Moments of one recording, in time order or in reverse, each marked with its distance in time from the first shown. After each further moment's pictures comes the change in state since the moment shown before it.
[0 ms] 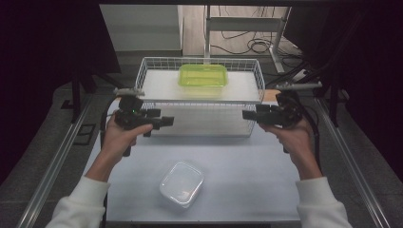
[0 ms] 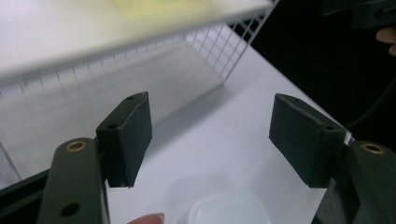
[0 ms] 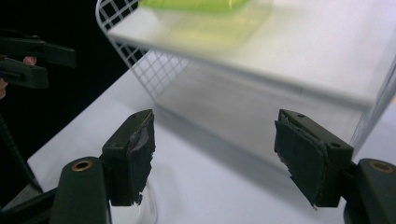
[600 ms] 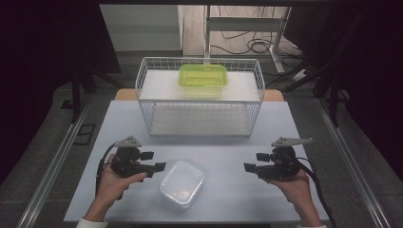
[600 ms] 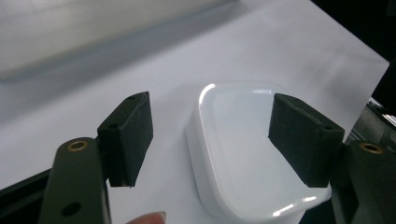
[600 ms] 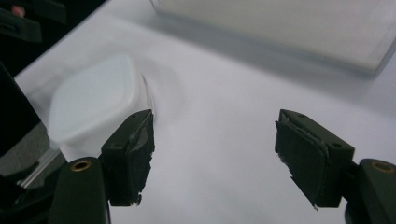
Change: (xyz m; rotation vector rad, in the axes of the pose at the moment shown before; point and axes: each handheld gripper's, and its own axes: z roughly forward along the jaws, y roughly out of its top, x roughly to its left) left arm 0.001 -0.115 0.016 0.118 0.038 0.017; right arm 0.002 -0.129 0.007 0.145 0.020 -0.018
